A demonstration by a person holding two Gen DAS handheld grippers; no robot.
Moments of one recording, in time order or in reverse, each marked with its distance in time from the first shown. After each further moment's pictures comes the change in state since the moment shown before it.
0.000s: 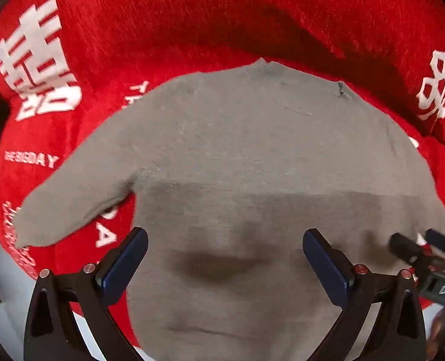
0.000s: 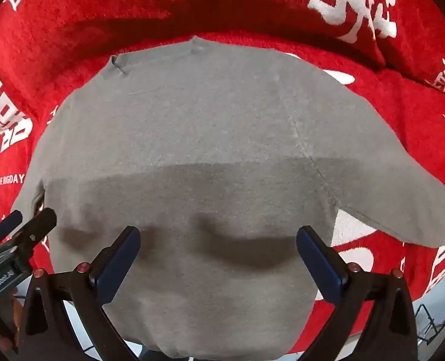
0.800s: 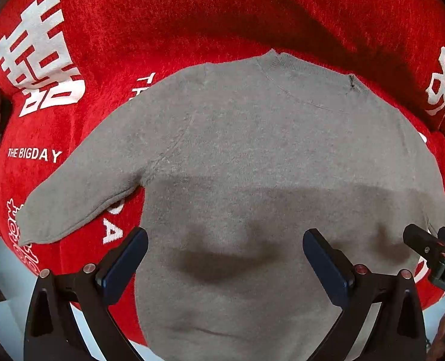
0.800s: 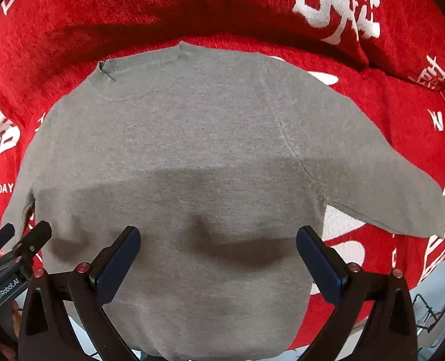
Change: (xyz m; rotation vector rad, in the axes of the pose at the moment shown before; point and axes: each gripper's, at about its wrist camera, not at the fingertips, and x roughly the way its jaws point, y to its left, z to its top) left arm 0.011 0.004 0.000 -0.001 0.020 0.056; right arm -0.007 -0.007 0.005 0.010 -0.009 -0.040
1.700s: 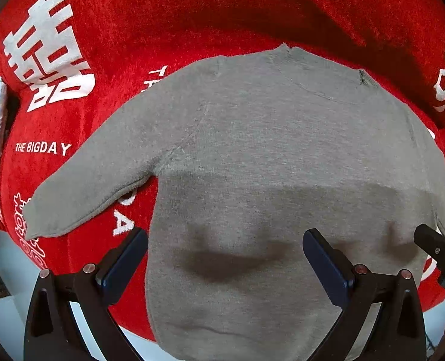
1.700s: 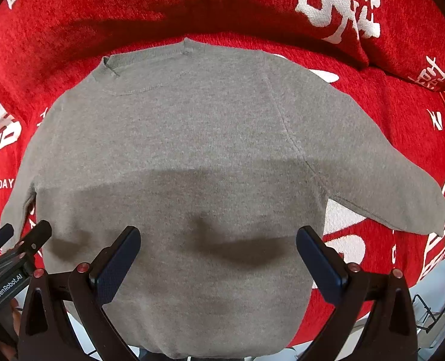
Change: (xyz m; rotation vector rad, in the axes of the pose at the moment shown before) left arm 0.002 0.005 -0.007 -0.011 0.015 0.044; right arm -0.004 0.006 -0.002 0.001 0.014 -0.007
